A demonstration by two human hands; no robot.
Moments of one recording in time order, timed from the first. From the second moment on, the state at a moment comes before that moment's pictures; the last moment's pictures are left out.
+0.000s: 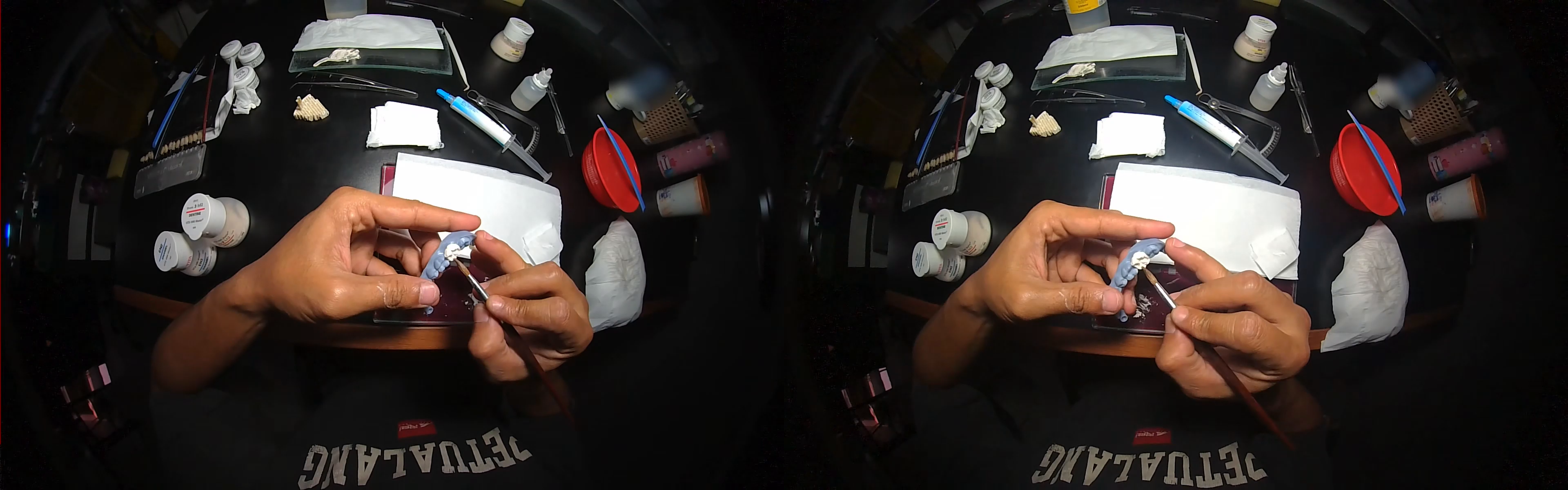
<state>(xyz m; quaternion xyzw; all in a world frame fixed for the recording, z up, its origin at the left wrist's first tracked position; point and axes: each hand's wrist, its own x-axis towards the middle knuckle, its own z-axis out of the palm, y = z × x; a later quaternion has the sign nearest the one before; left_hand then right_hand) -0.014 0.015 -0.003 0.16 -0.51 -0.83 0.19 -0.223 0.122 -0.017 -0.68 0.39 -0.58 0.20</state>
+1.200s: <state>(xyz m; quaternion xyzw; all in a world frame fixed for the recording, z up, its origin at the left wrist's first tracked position) -0.014 0.013 -0.008 0.16 -0.53 -0.81 0.19 -0.222 0.123 -0.017 -0.68 0.40 -0.59 0.20</state>
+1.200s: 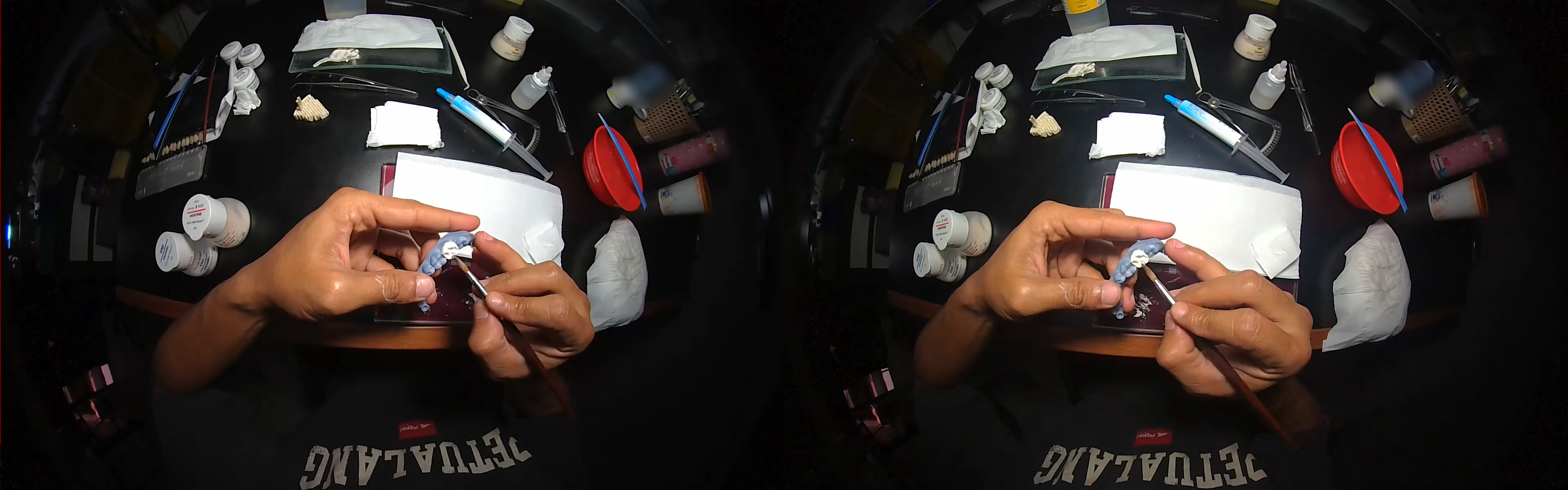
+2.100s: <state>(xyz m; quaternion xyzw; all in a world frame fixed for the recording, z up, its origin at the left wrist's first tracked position) -0.014 0.016 -0.007 0.14 -0.50 -0.83 0.20 -0.223 0.124 -0.017 -0.68 0.40 -0.58 0.20</state>
